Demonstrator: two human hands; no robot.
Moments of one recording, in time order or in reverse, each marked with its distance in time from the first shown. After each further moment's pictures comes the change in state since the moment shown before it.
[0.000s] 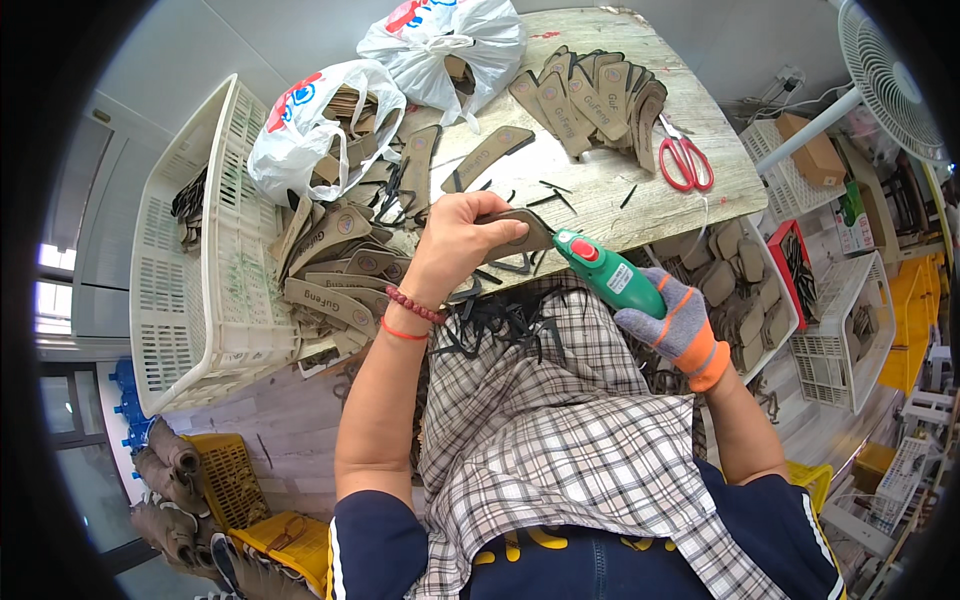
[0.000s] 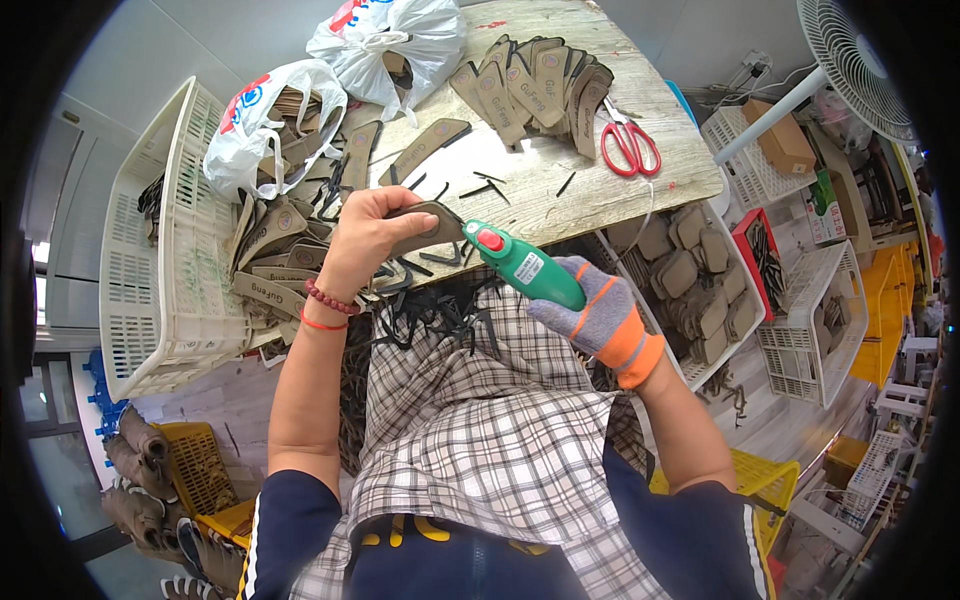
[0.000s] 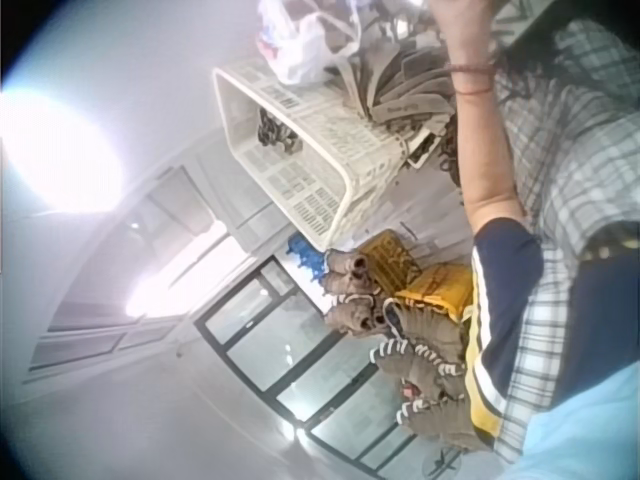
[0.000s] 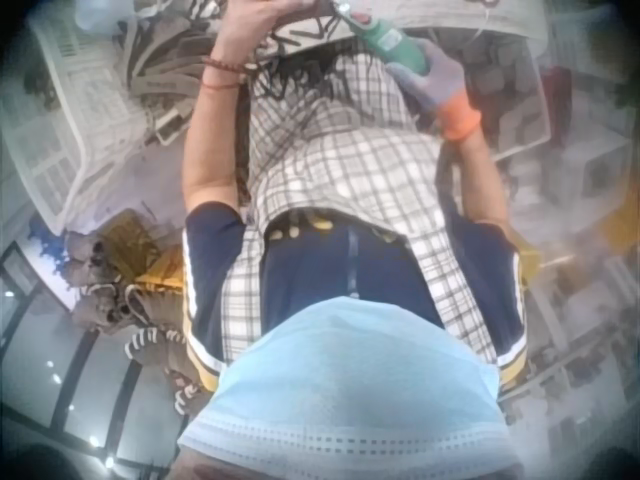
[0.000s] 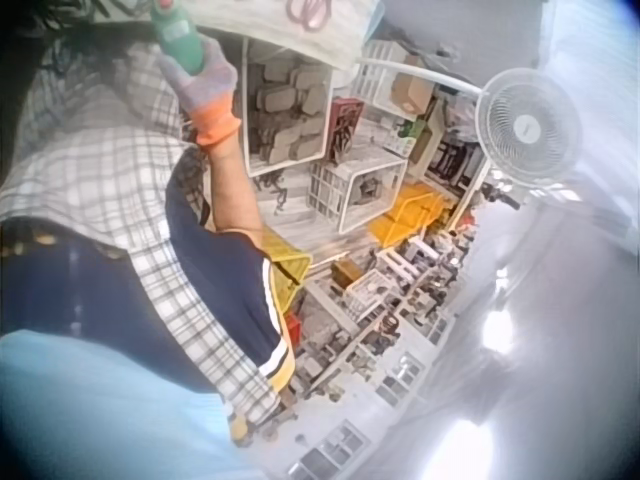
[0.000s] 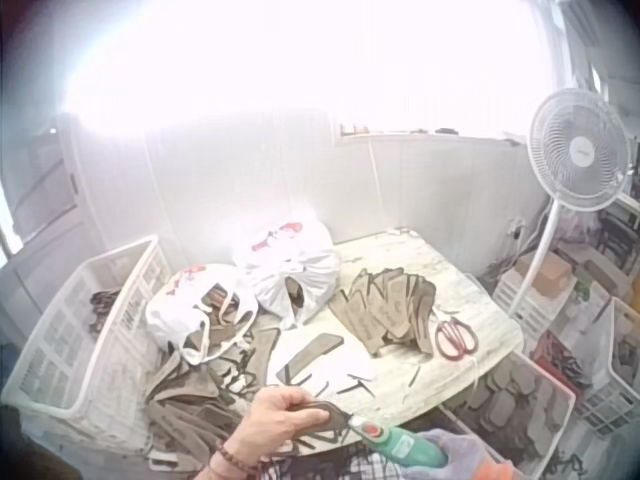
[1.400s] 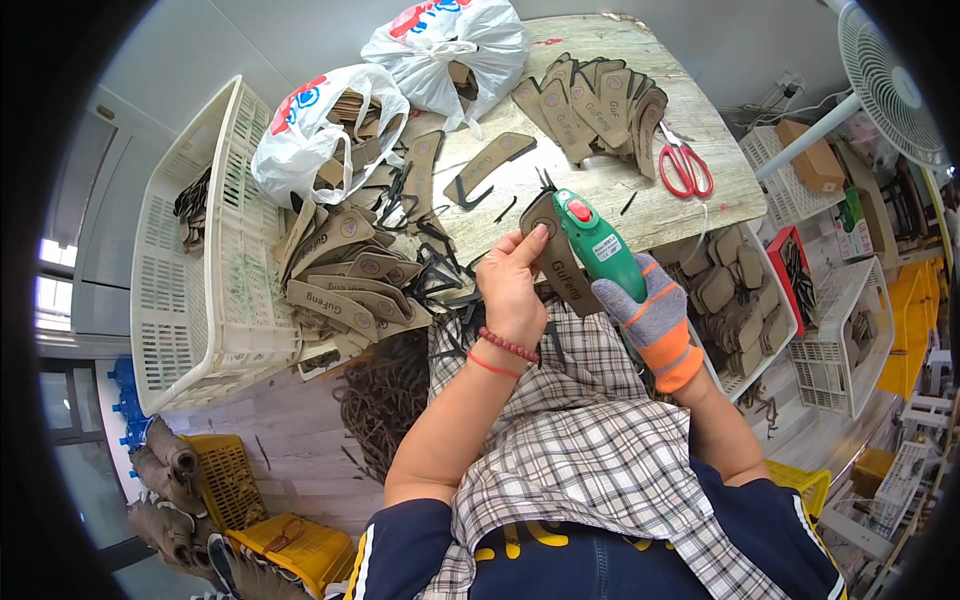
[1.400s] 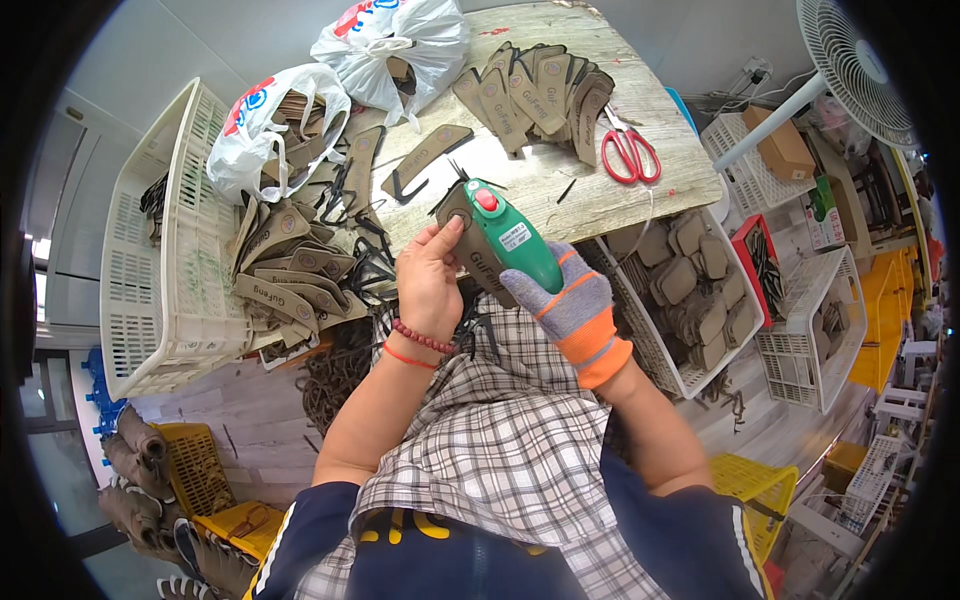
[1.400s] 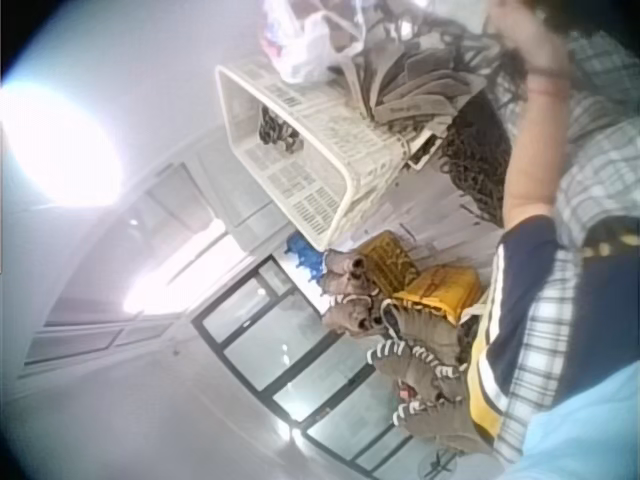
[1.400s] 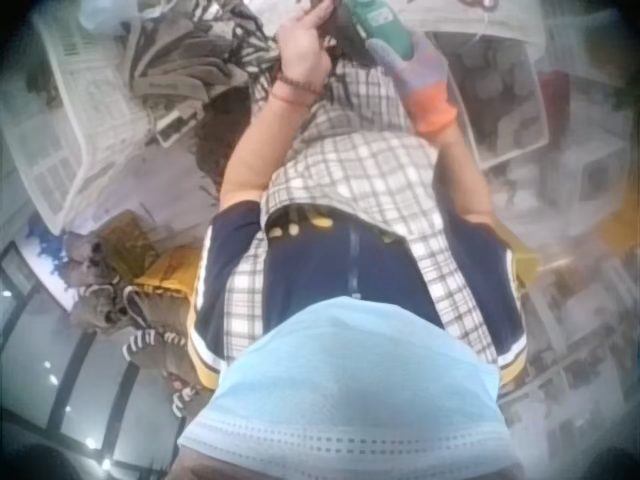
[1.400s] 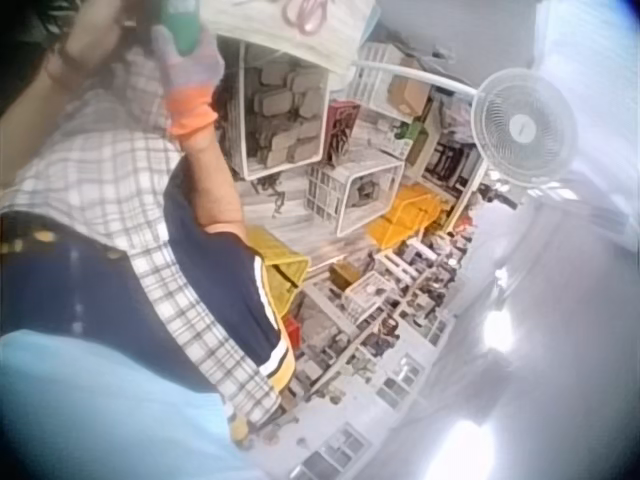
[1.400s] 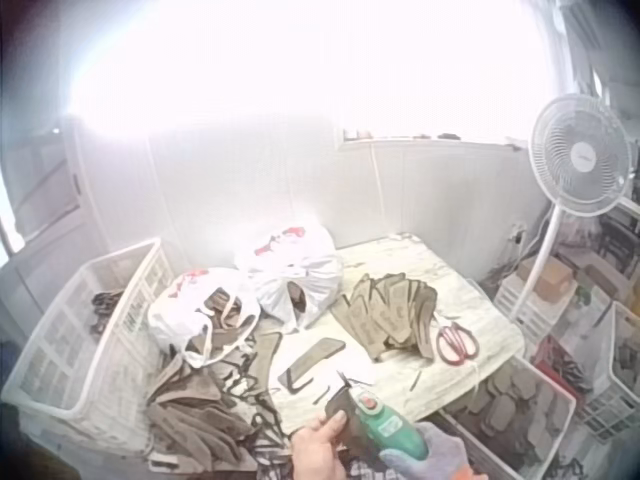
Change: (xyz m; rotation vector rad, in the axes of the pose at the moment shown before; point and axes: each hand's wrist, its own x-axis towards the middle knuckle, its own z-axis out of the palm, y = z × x) left_hand -0.002 -0.043 0.086 -0.913 0.483 -0.059; right_hand 0.018 -0.005 0.033 0.030 0.261 0.101
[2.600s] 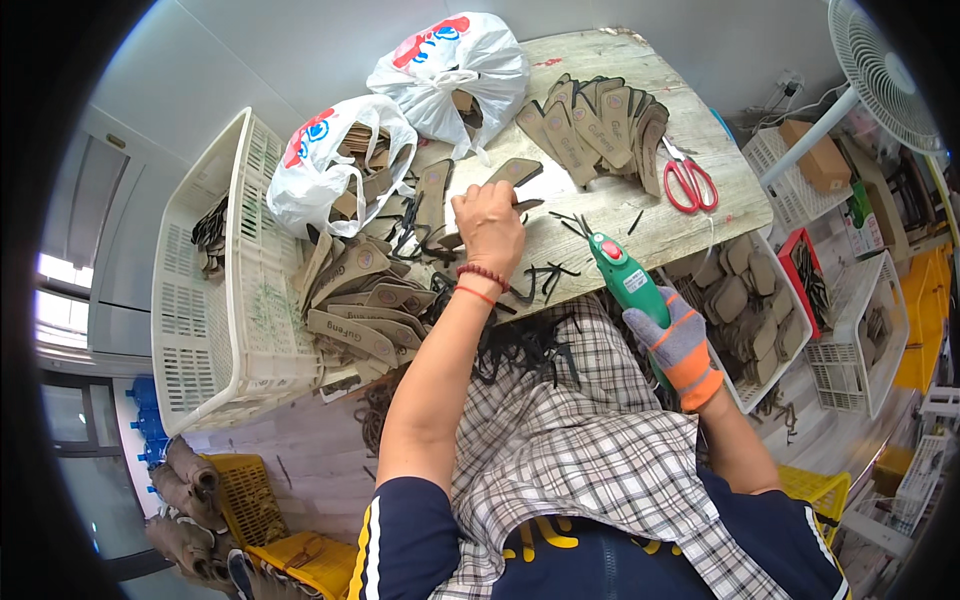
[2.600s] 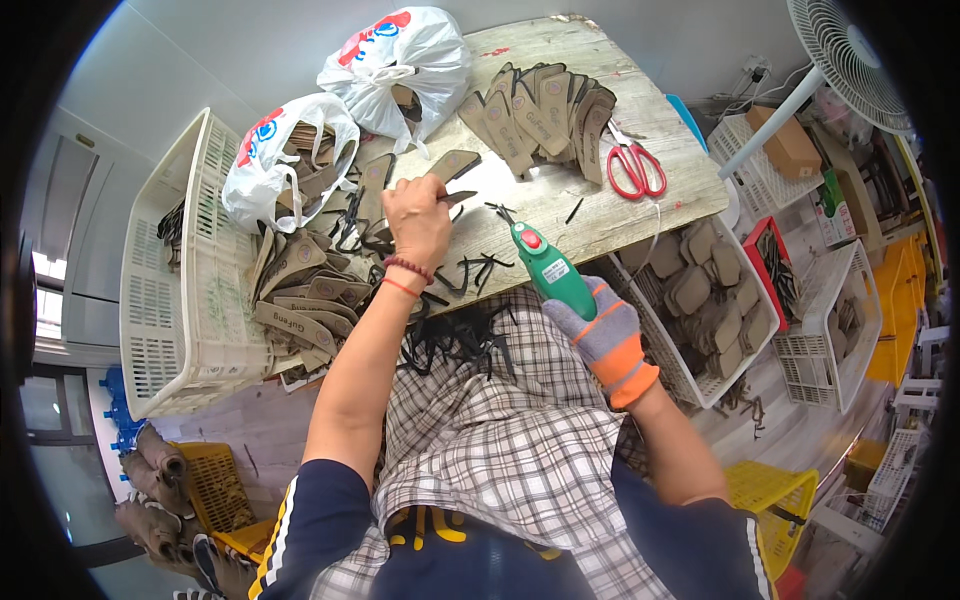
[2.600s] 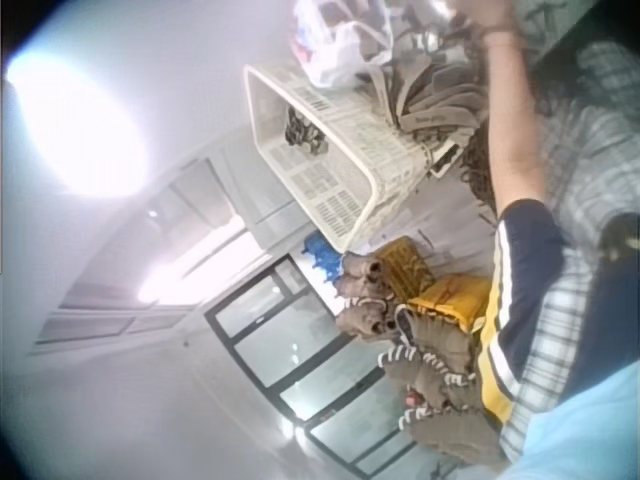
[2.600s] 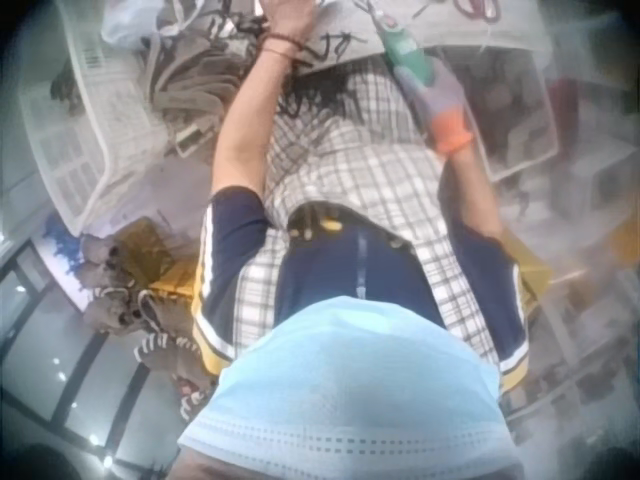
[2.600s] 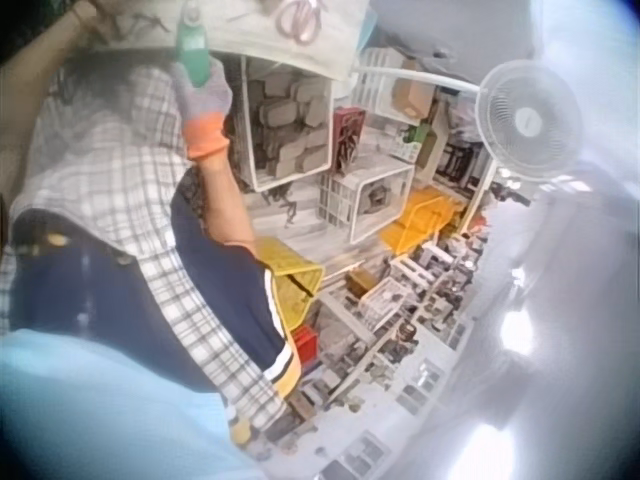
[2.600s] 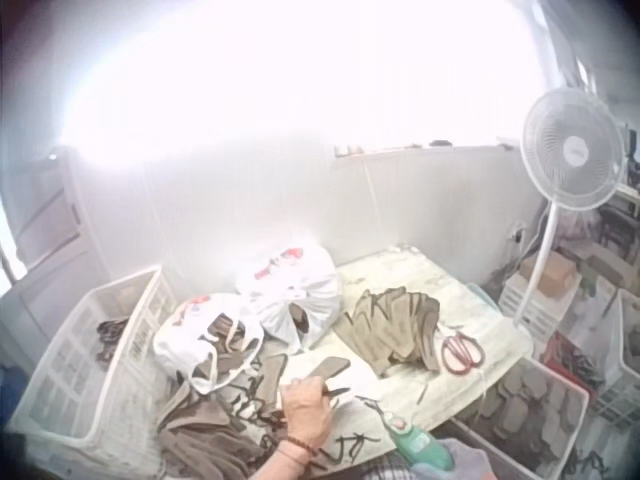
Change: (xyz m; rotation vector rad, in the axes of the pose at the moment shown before) left_hand 0.108 0.030 -0.015 1.630 0.001 1.060; right_hand -0.005 0.023 -0.018 -0.003 0.032 0.095
